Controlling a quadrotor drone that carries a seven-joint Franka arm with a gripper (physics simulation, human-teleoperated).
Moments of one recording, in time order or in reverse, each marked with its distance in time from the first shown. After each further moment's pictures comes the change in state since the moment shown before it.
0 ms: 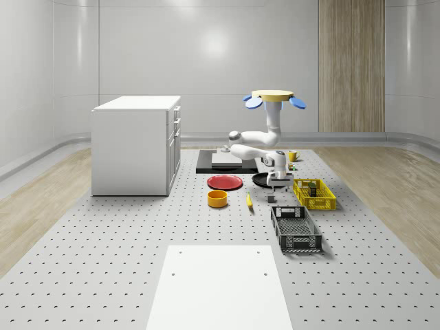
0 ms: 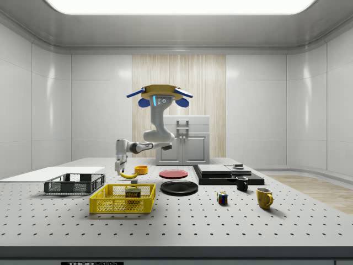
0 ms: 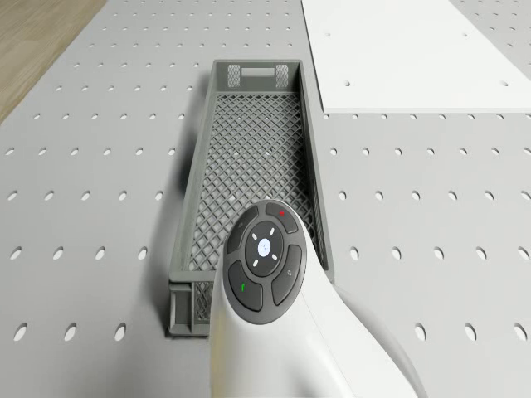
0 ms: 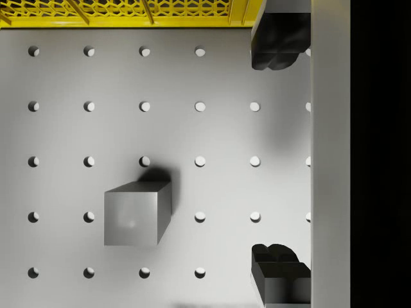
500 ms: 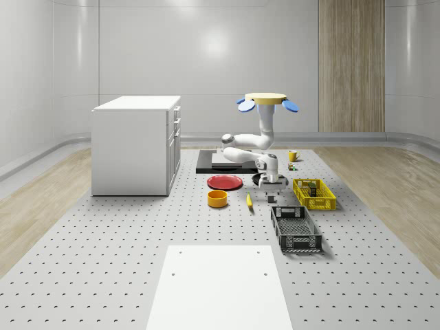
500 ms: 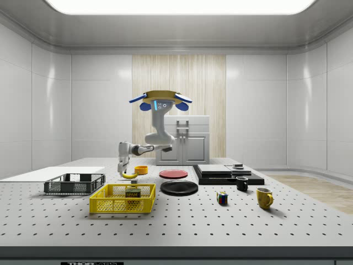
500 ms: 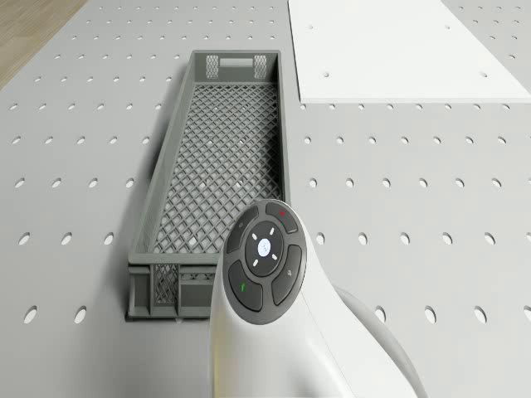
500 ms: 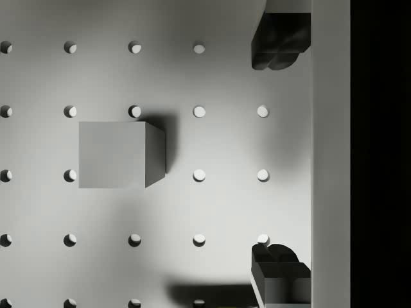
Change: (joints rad) arm 0.000 0.000 0.000 0.000 0.000 0.000 0.000
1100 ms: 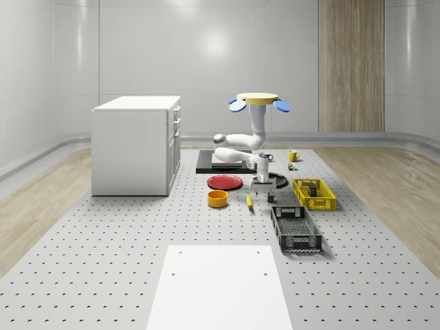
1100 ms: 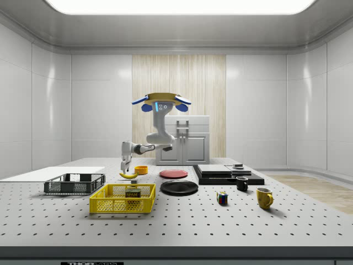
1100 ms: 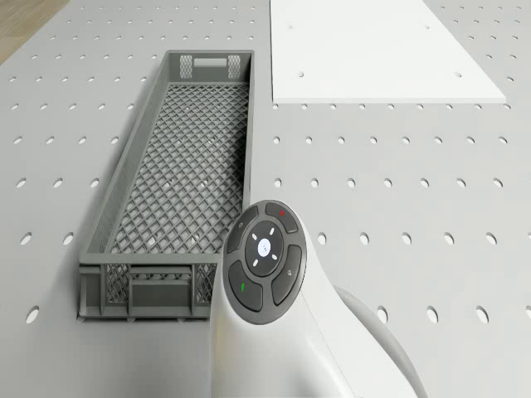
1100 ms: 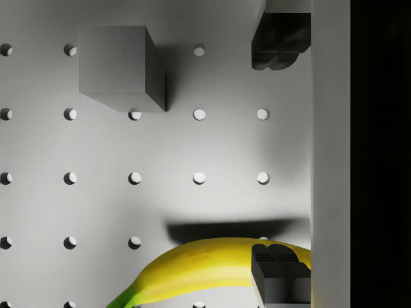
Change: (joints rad) arm 0.000 0.000 0.000 0.000 0.000 0.000 0.000
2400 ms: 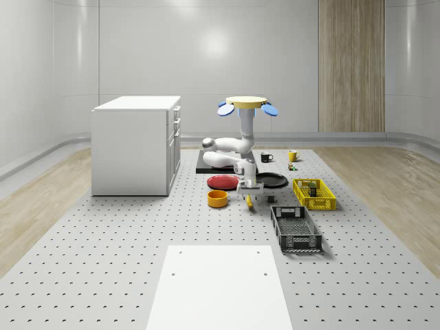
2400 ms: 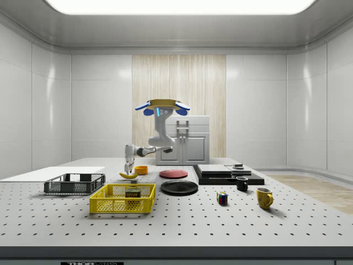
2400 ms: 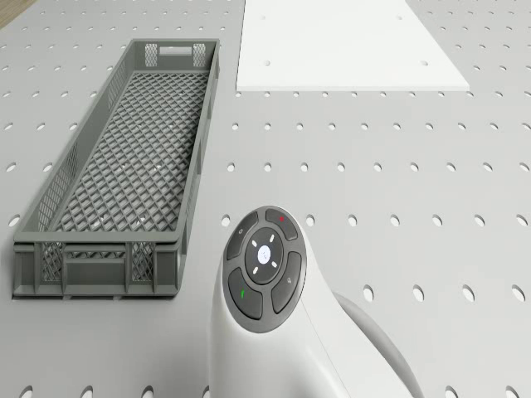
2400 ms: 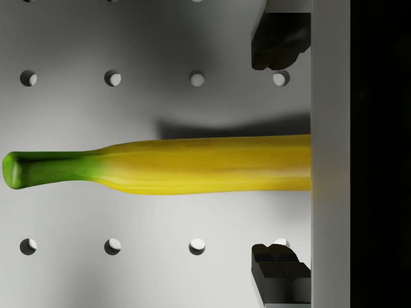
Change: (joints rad) arm -0.006 0.000 -0.033 0.012 -0.031 0.014 -0.001
